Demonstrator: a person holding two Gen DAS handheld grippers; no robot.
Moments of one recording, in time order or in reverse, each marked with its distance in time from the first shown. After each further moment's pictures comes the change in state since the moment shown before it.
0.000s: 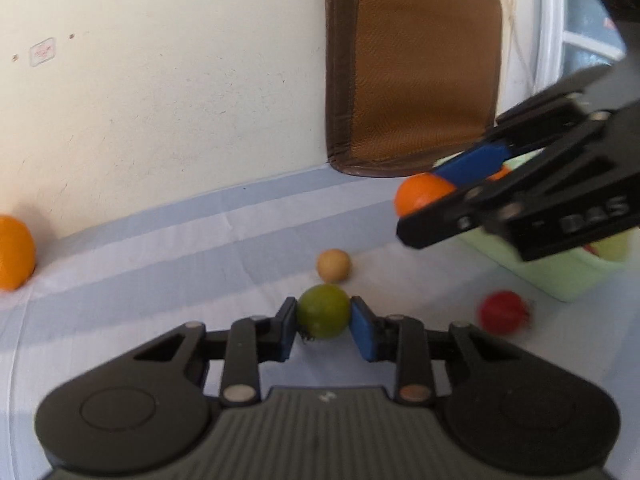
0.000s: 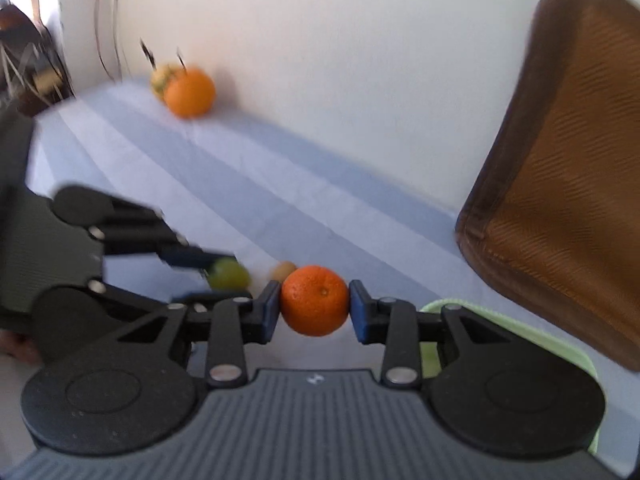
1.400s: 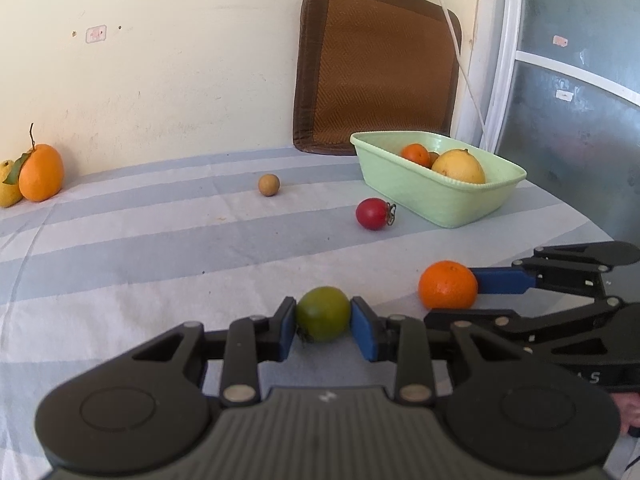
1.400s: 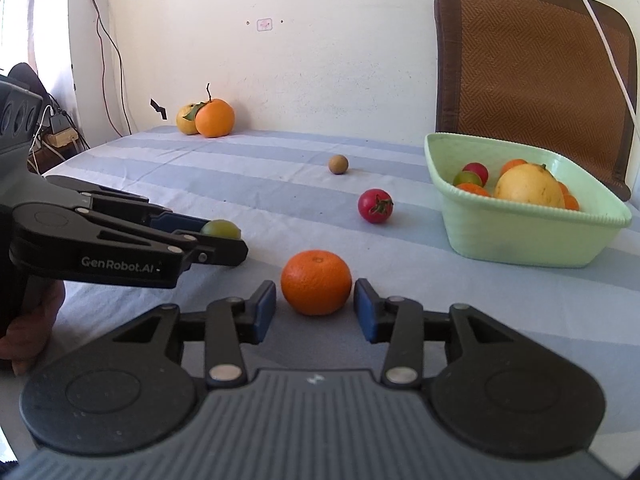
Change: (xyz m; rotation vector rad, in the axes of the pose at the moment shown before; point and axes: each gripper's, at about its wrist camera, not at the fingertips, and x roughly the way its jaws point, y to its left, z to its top) left arm -0.087 -0.051 -0.077 -0.089 -0.047 -0.033; right arm -0.071 0.081 -0.157 0.211 -0.205 -0.067
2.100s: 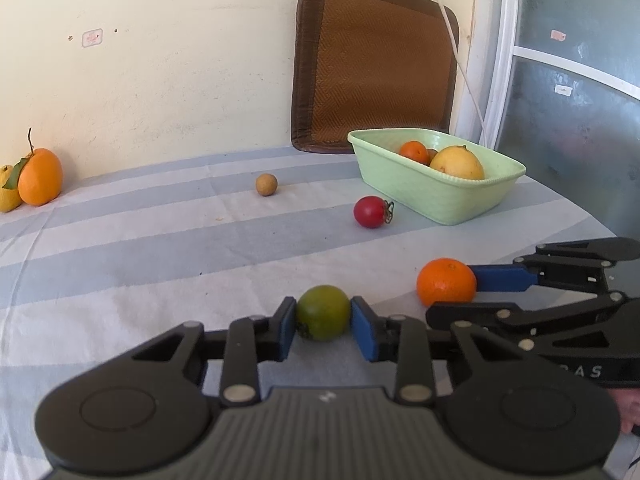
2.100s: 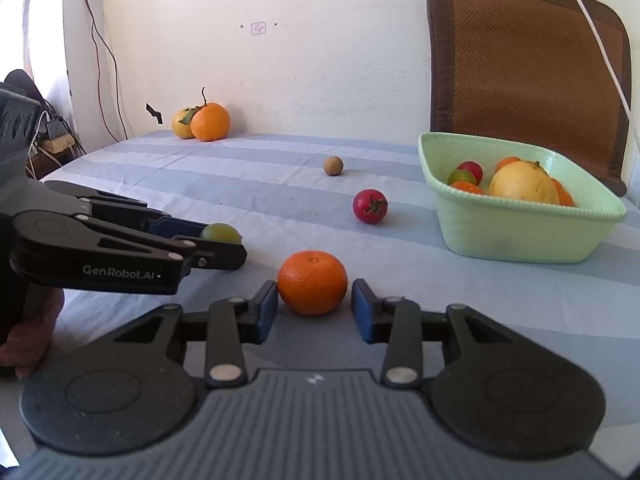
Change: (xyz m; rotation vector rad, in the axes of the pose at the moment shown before) left arm 0.001 -0.002 0.001 0.020 0.002 0.002; right arm -0.002 0.000 0.000 0.012 -0.007 -0.013
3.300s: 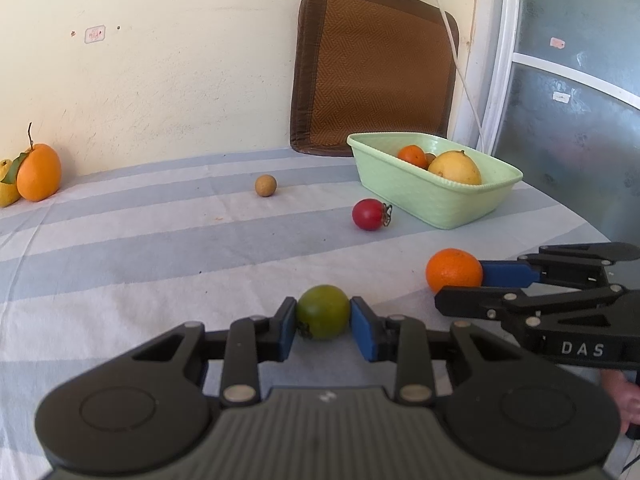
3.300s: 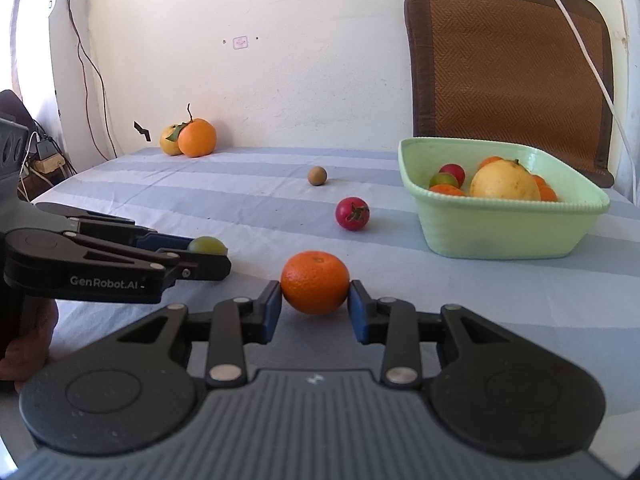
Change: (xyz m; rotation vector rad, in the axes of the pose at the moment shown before) left arm -0.001 0.007 0.000 -0.007 -0.006 -0.027; right arm -0.006 -0.007 0.000 0.056 -0.032 -0.025
